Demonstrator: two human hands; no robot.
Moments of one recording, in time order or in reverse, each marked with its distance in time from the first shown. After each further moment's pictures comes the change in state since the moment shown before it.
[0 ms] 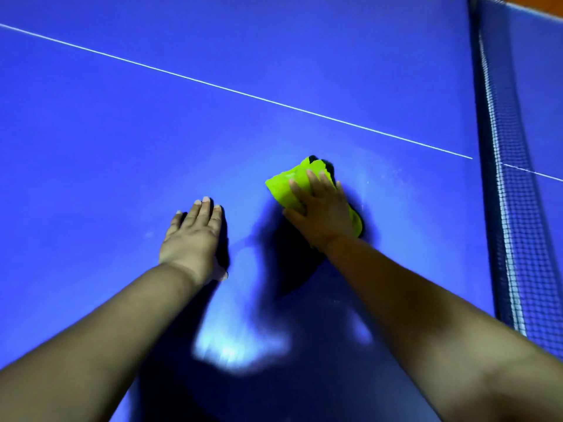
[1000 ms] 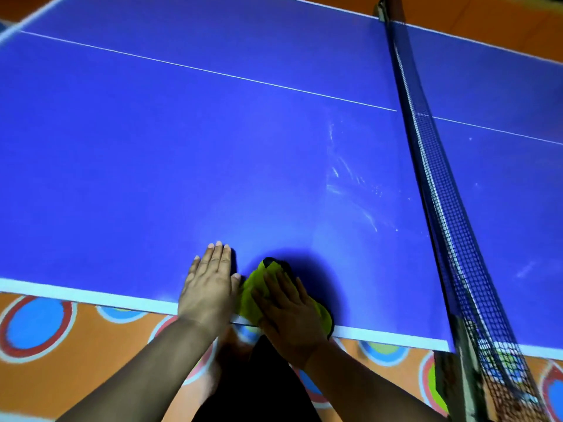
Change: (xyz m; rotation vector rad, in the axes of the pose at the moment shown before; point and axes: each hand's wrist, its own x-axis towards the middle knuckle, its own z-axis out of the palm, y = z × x) left_hand -0.326 -0.027 0.146 -0.322 0.280 0.104; right_hand -0.430 -0.207 0.087 -0.001 0.086 -0.172
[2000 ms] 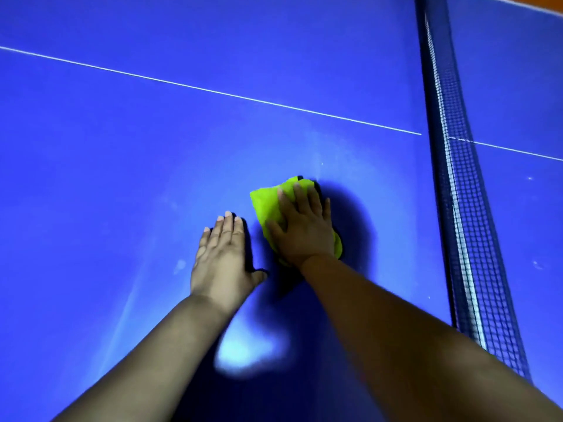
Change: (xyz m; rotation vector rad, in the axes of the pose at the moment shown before) left_hand 0.305 0.123 0.011 0.013 -0.027 0.004; right_hand 0.303 0.280 -0.053 0.031 -0.059 0.381
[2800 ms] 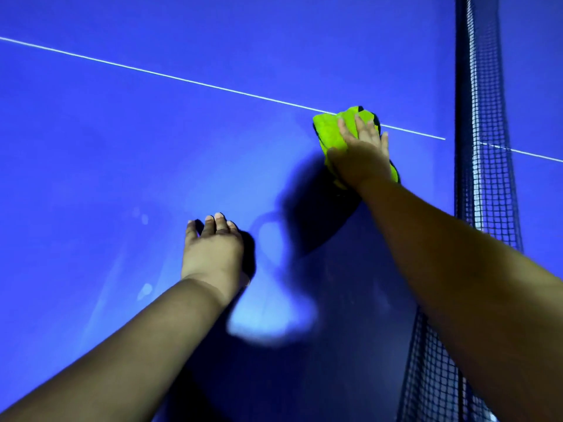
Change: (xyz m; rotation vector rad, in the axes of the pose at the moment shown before) left_hand 0.080 0.046 -0.008 0.458 -0.215 -0.101; right_hand 0.180 0.137 -0.039 0.010 0.066 0.094
